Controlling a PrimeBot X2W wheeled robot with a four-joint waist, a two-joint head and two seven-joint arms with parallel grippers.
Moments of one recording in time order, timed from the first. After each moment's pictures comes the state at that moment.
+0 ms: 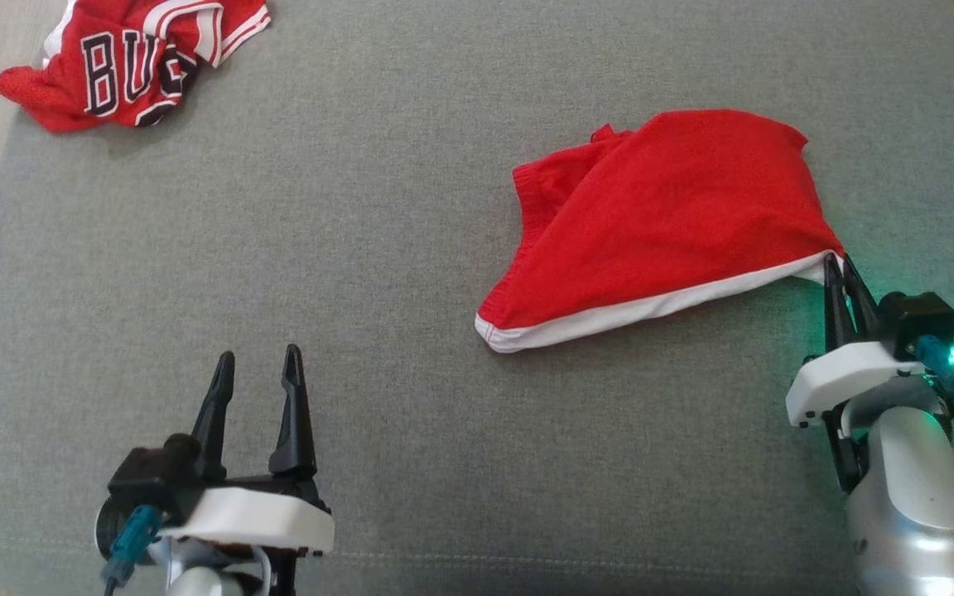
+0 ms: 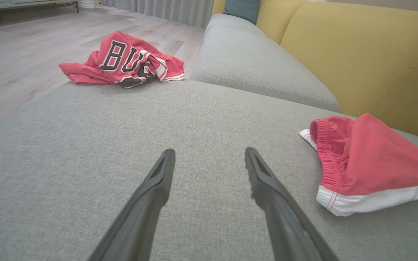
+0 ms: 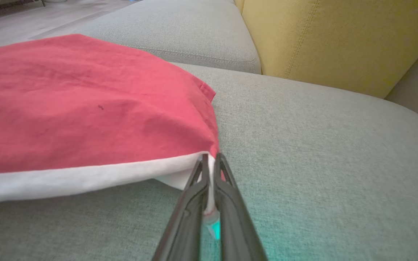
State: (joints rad) left arm 0.06 0.05 -0.22 0.03 -0.28 0.12 -0.25; right arm -0.42 -0.05 -0.23 0.72 -0.25 0.12 -0.25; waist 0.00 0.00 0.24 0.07
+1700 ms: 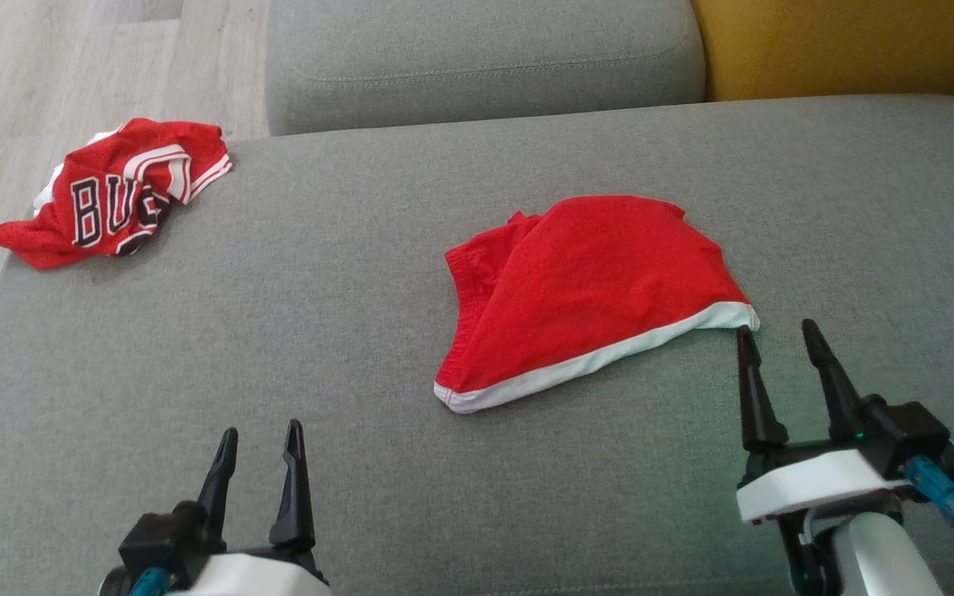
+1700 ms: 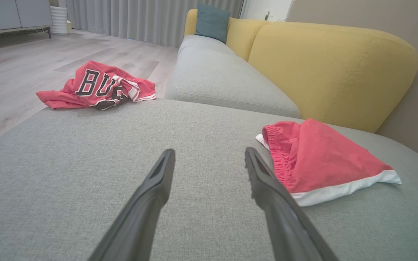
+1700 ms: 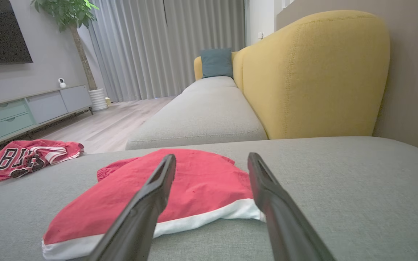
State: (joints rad) left arm 0.18 0.06 -0.21 0.05 -0.27 0.11 -0.25; right arm -0.07 -0.05 0.04 0.29 0.12 0.12 -0.25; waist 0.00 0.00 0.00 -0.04
